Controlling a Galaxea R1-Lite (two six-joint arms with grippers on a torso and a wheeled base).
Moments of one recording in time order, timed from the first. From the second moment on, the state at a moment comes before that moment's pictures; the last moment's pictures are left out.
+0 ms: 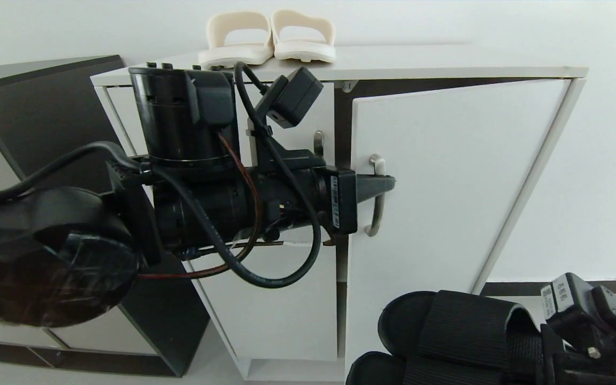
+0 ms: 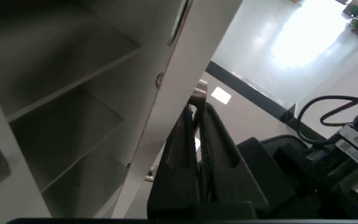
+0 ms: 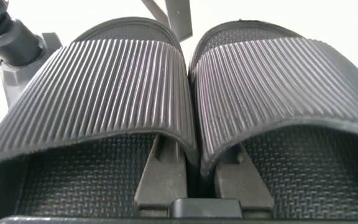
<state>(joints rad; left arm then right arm) -0.75 1.65 -1.12 -0.48 -0.35 -0.21 0.91 1.21 -0.45 -0.39 0.12 0.00</state>
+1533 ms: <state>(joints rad) -0.75 1.73 -1.10 -0.60 -0.26 -0.23 1.01 1.17 -0.50 -0.22 0.05 -0.01</state>
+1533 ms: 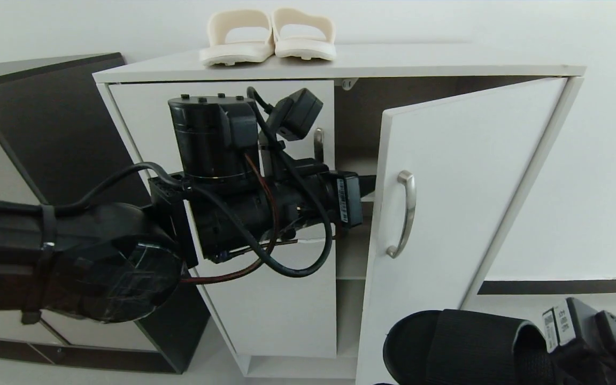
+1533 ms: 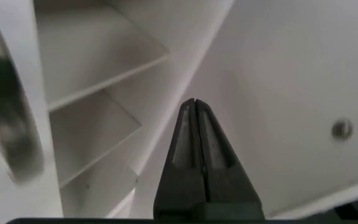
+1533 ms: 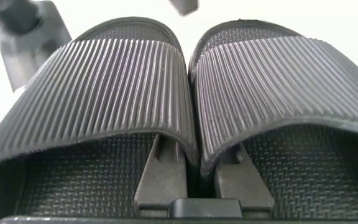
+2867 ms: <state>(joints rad) -0.62 1.12 -0.62 -0.47 0.17 -0.15 0.99 1.30 -0.64 -0.30 -0.31 0.15</state>
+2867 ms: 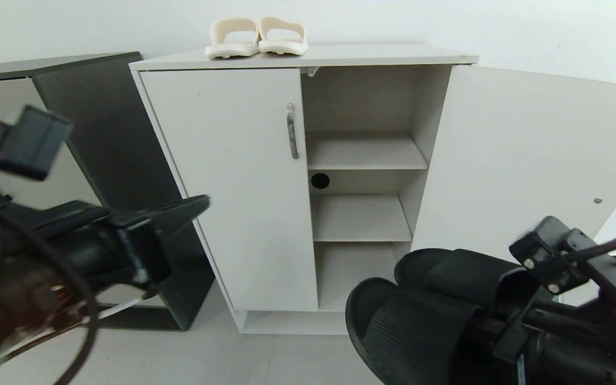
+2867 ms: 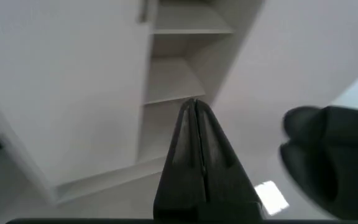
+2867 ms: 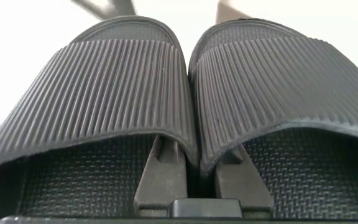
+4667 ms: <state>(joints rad) -0.01 0.00 0.00 0.00 -0.04 0.02 0.97 1.52 -0.69 -0.46 -0.41 0.19</state>
